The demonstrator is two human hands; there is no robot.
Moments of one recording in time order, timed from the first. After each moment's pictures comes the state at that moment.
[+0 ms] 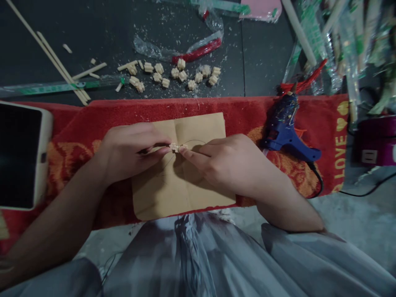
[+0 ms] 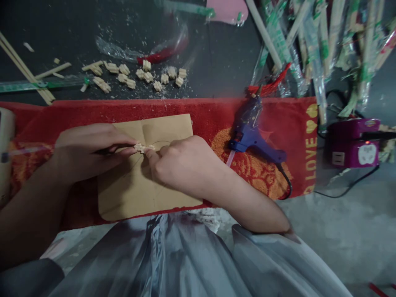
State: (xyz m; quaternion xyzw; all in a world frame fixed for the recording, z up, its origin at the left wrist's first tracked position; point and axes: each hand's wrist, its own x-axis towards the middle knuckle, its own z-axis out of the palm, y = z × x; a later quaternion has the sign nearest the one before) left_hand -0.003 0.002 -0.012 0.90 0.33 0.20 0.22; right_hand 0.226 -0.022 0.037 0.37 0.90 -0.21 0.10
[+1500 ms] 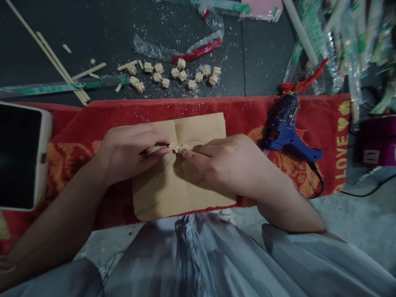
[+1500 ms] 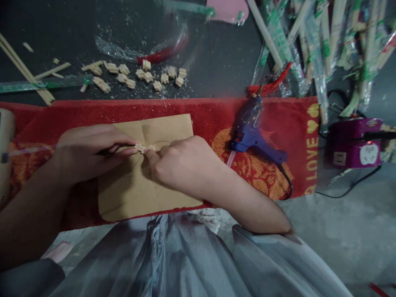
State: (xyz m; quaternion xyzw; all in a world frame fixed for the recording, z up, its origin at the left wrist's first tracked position) left_hand -0.004 0.003 -0.011 0.91 0.35 0.15 0.18; right_hand 0.227 -0.023 0.036 0.37 0.90 -0.21 0.07
